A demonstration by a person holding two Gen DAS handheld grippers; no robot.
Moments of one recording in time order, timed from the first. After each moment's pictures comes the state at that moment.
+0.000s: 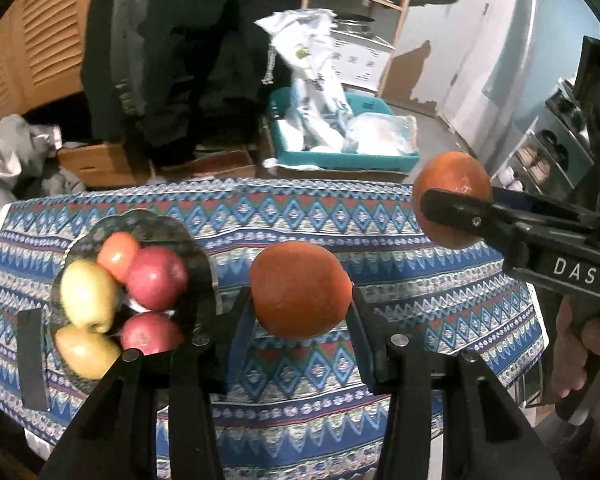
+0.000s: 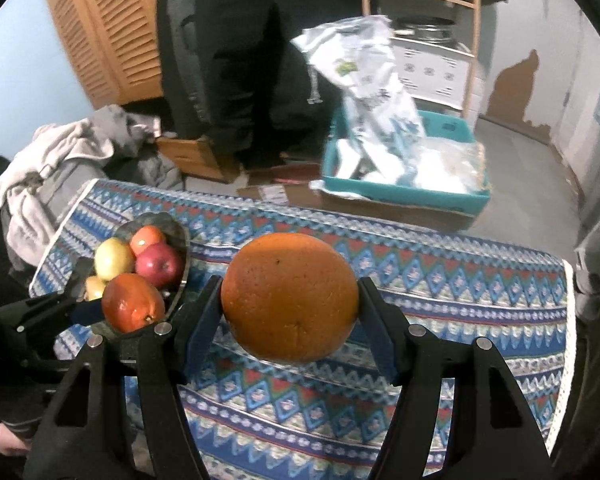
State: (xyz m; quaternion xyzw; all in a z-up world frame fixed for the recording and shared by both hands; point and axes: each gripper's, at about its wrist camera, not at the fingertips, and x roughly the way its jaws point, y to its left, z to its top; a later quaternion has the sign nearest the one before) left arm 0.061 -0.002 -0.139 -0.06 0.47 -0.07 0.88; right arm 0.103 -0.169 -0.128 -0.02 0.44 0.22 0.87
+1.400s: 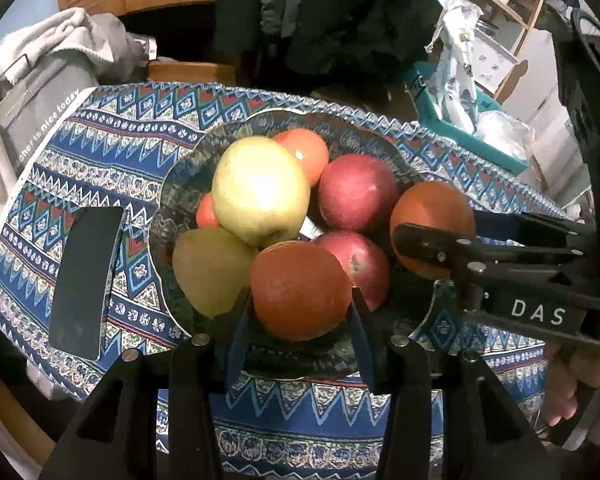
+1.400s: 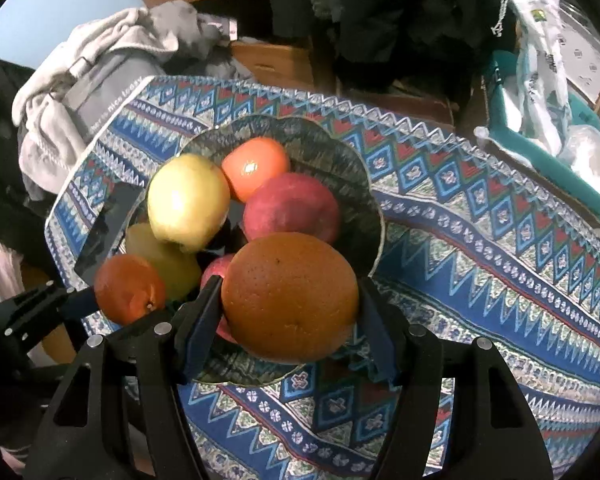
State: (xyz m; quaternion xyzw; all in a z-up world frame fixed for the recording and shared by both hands) left arm 0.027 0.150 -0.224 -0.12 0.53 0.06 0.84; right arm 0.101 0.031 -0.230 -0.08 0.54 0.32 0.77
